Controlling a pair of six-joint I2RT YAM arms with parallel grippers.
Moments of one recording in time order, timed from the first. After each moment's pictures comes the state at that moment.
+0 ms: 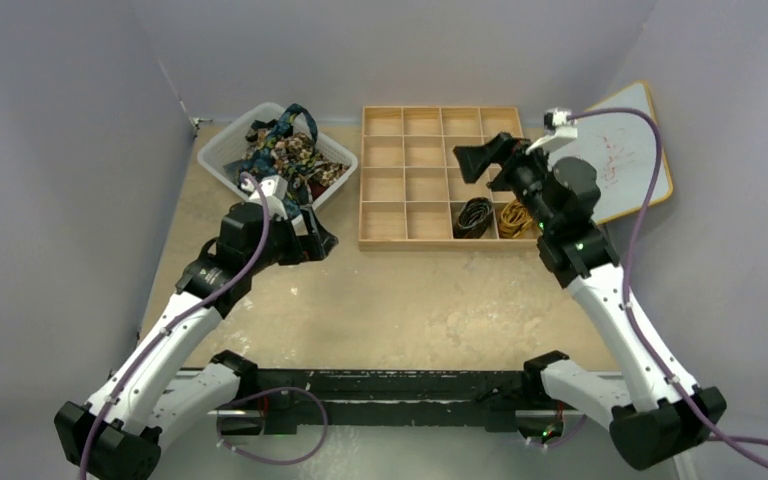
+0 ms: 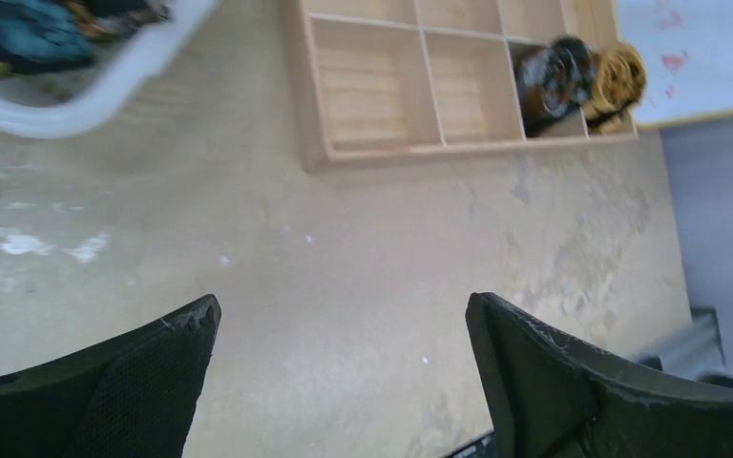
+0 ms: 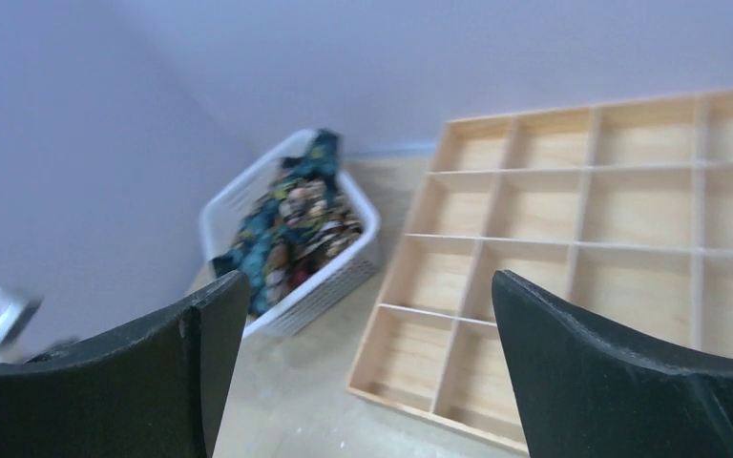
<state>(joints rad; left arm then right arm) -0.42 0.89 0.81 -0.44 0.15 -0.55 0.34 1.07 1.14 -0.13 -0.02 0.50</state>
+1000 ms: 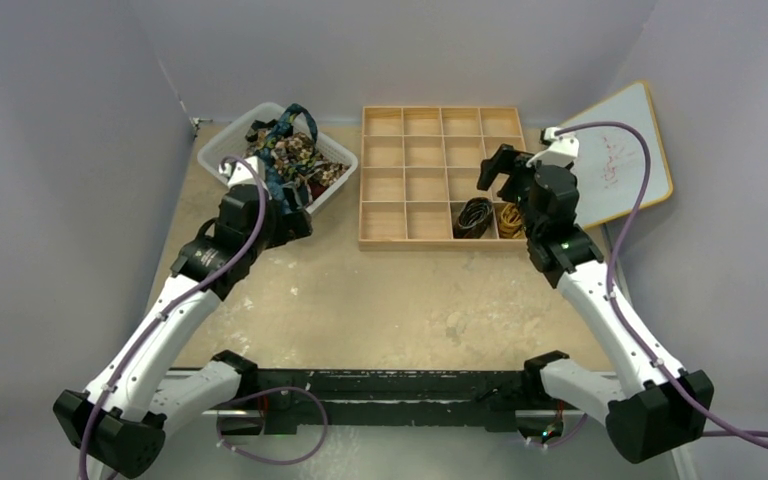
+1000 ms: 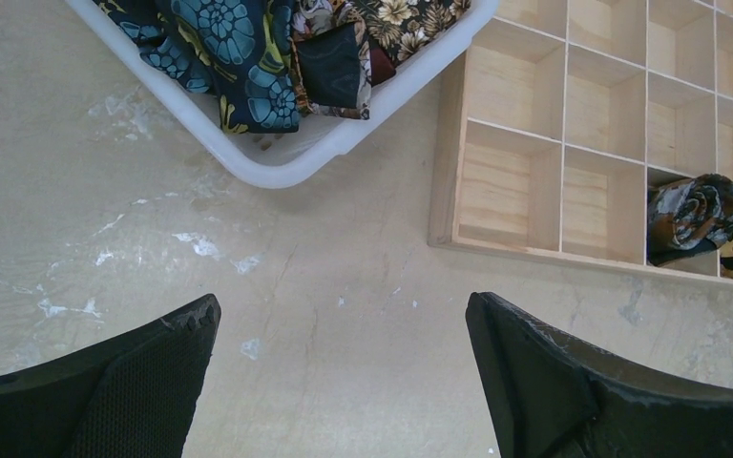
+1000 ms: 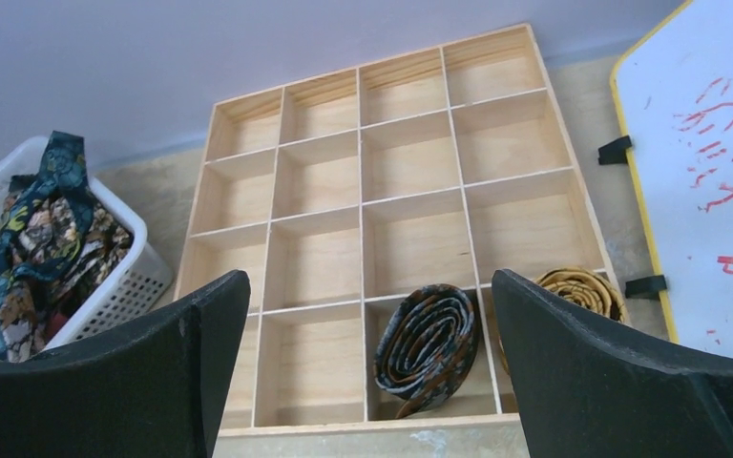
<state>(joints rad) -0.42 0.96 1.00 -0.63 -0.28 -0.56 0.30 1.05 0.95 -0.07 0.28 0.34</state>
